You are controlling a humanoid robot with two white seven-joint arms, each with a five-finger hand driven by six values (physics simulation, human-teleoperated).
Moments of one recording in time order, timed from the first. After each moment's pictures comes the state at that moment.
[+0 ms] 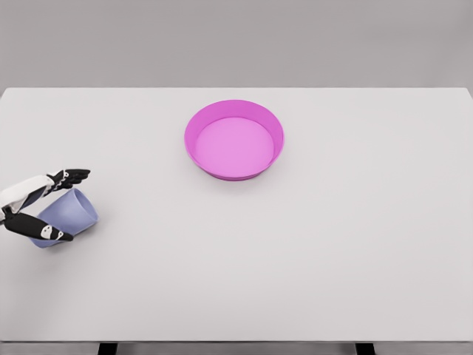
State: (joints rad) left arm 0.07 1.08 -0.24 -1.72 0.42 -0.04 -0.38; right arm 0.02 0.00 0.20 0.05 -0.08 -0.07 -0.06
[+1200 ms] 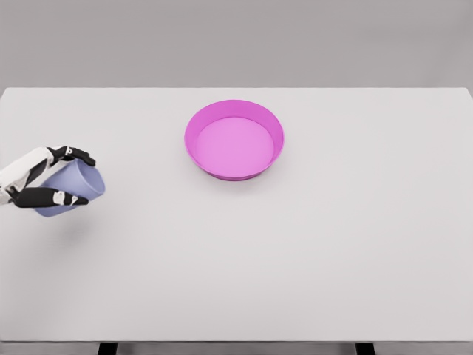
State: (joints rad) left arm 0.04 0.97 -0.19 -1.73 0.40 -0.17 -0.29; right arm 0.02 0.00 0.20 0.05 -0.08 -0.07 -0.06
